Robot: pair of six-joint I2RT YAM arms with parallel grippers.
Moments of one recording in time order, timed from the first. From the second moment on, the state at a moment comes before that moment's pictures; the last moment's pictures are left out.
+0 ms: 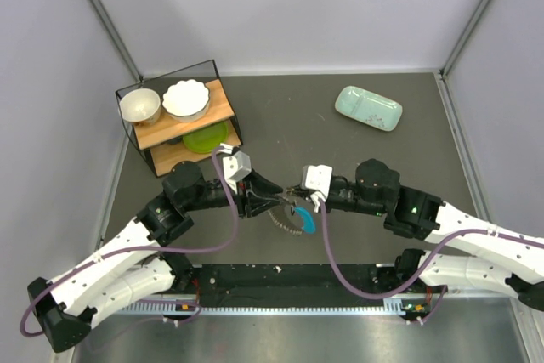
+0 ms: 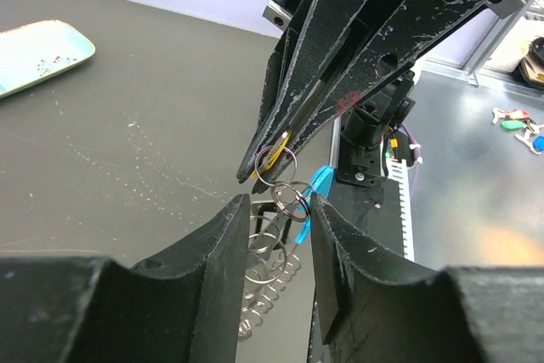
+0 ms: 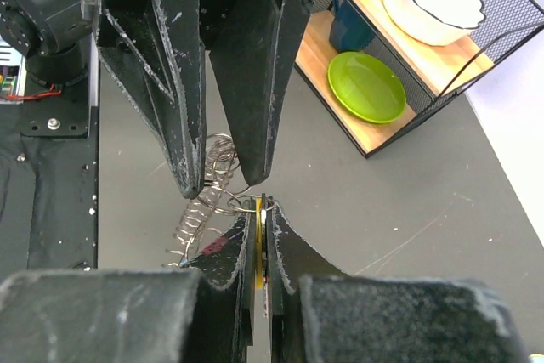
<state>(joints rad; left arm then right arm) -0.79 0.74 0.69 0.04 0.62 -0.15 1.12 0.89 0.86 -0.15 -0.17 -0.39</state>
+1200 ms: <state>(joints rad) -0.80 0.70 0.72 -0.09 0.55 -0.05 1.12 0.99 0.96 -0.25 -0.13 -0.31</state>
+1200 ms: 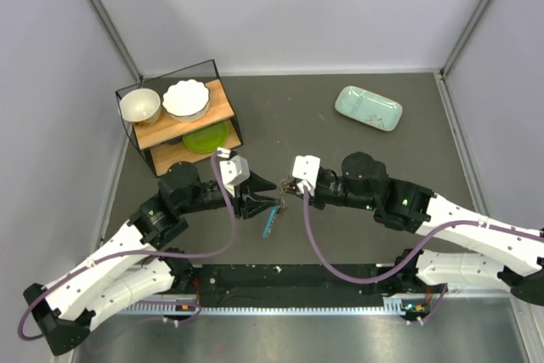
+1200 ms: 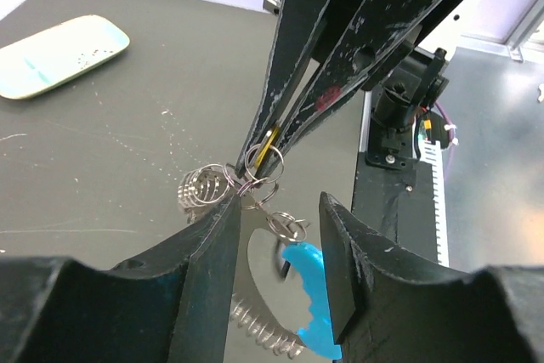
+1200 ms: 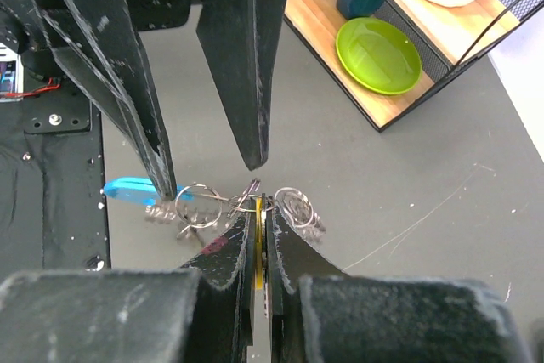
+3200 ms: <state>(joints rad) -0.80 0.75 0.79 -0.15 0.71 0.02 1.12 0.94 0.94 -0.20 -0.26 -0.36</state>
